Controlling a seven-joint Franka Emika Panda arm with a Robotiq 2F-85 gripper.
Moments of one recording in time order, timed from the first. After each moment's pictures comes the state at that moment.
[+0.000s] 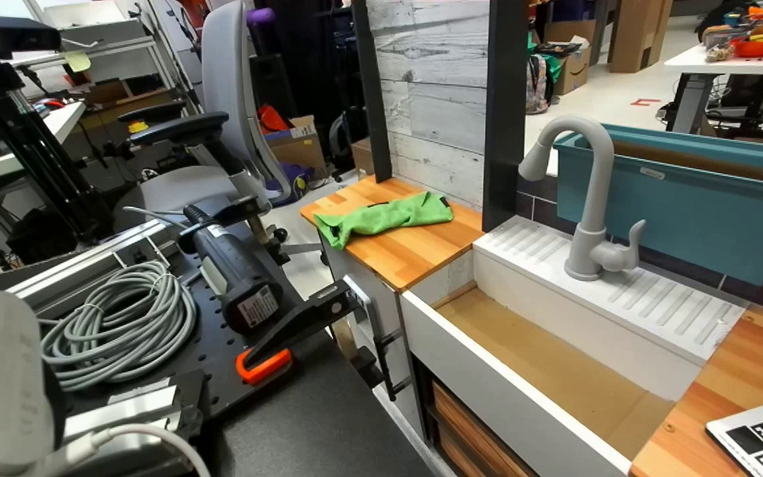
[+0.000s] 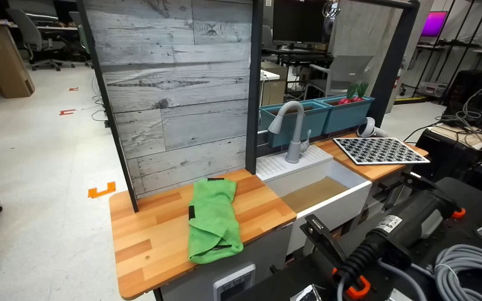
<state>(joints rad) 0.00 -0.34 0.04 -2.23 0.22 1.77 0.17</state>
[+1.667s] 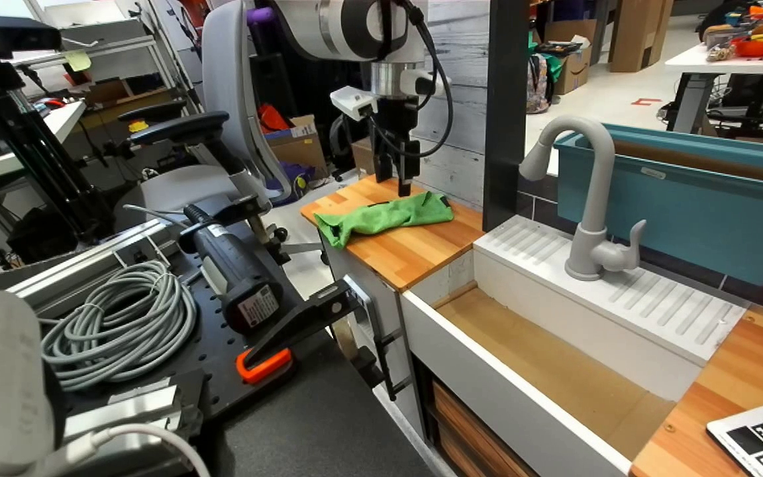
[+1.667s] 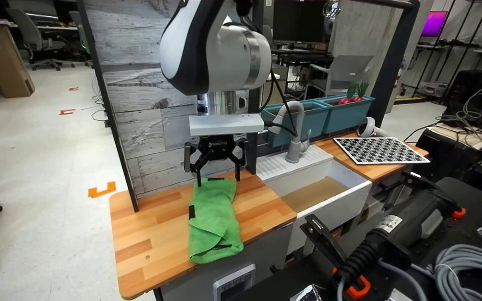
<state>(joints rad) 0.25 0.97 0.03 -1.57 0.06 2.39 0.39</state>
